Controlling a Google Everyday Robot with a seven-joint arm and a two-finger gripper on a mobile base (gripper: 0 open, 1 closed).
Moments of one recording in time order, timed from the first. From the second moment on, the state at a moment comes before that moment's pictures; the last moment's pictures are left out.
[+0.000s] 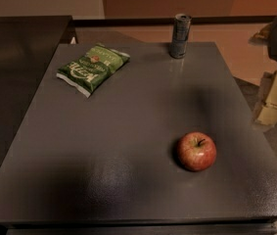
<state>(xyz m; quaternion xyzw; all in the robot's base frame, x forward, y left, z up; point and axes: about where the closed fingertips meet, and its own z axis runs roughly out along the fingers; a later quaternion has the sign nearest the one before) 0.438 -0.217 0.976 -0.60 0.78 -0.03 0.16</state>
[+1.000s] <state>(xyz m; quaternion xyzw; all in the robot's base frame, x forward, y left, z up) 0.465 -0.222 0.970 -0.59 0.79 -0.01 0.19</state>
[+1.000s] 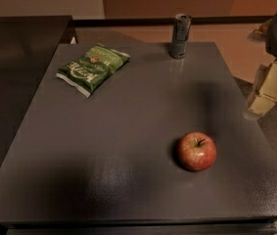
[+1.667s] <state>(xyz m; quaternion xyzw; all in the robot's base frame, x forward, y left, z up) 0.542 -0.227 0.961 -0.57 0.79 0.01 0.25</state>
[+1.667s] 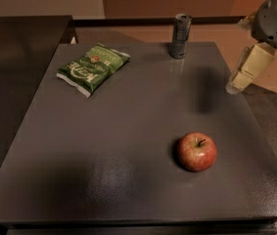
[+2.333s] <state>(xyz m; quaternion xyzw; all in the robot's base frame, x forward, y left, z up) 0.631 -0.223 0.934 -0.52 0.79 0.05 0.32</state>
